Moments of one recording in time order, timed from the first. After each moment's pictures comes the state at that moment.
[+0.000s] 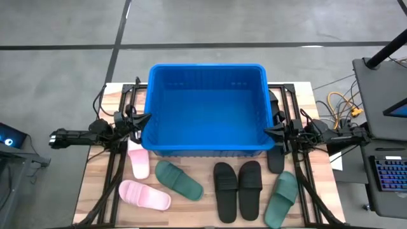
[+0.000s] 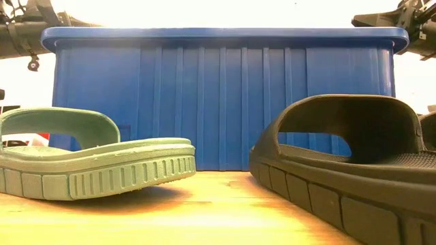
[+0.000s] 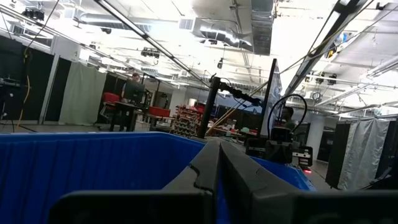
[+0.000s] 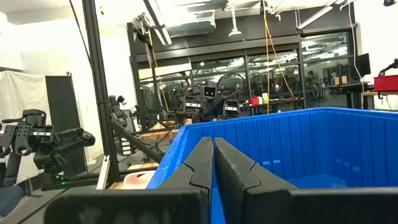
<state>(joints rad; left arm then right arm) -0.03 0.04 0.00 0.38 -0.40 -0.09 0.08 0.01 0.01 0.29 0.08 0.10</state>
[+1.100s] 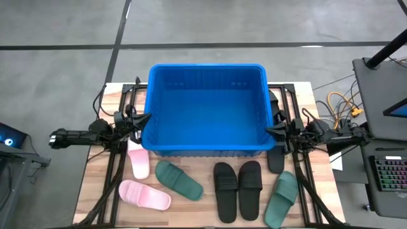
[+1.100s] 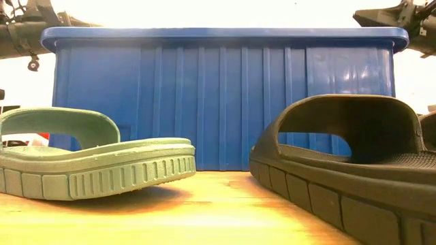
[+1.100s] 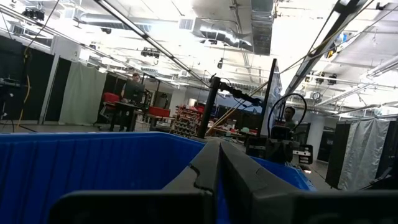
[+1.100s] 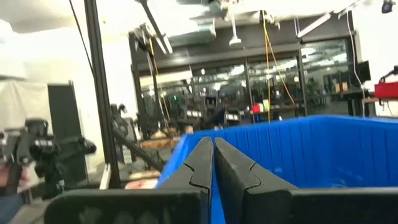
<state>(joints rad) -0.03 0.04 0.00 0.38 -0.40 -0.09 0.08 0.01 0.01 0.34 0.08 0.11</state>
